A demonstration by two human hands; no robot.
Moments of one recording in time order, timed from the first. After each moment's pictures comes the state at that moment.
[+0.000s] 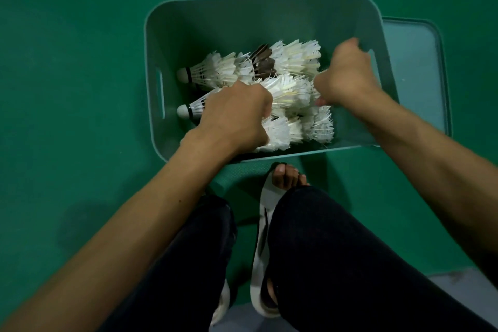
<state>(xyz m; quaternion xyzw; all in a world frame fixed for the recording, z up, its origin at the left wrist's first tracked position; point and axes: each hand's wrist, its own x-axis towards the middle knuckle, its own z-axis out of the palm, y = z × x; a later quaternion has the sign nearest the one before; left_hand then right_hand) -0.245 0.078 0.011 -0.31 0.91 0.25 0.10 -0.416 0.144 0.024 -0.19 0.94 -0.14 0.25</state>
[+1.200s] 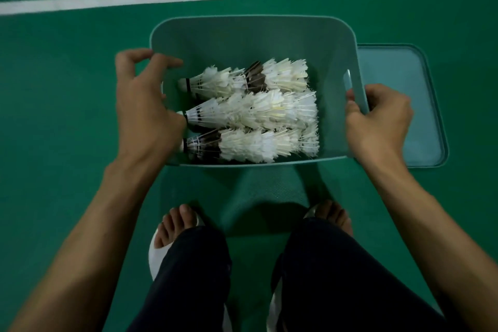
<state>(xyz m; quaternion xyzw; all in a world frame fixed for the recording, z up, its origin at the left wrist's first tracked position) -0.201 0.014 0.030 -0.45 0.82 0.25 -0.23 -0.432 0.213 0.012 -0.18 0.91 -0.37 0.05</state>
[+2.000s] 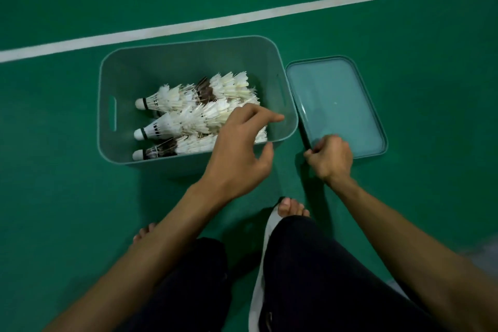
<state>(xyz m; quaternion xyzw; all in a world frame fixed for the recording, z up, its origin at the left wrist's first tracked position) -0.300 0.148 0.037 -0.16 0.88 0.39 -0.21 -0.471 0.299 -0.073 -0.15 0.97 -0.16 0.12</state>
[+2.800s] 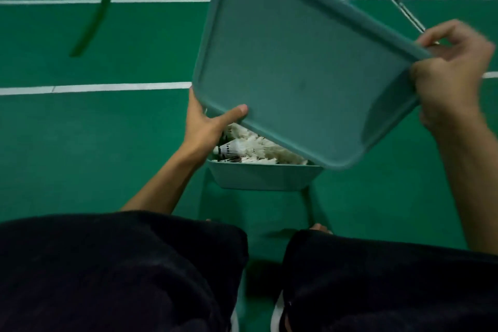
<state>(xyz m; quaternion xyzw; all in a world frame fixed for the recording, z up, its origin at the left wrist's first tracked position) -0.198 0.049 0.130 -0.37 0.61 0.60 -0.36 -0.461 0.240 0.232 -0.32 0.71 -0.63 -0.02</state>
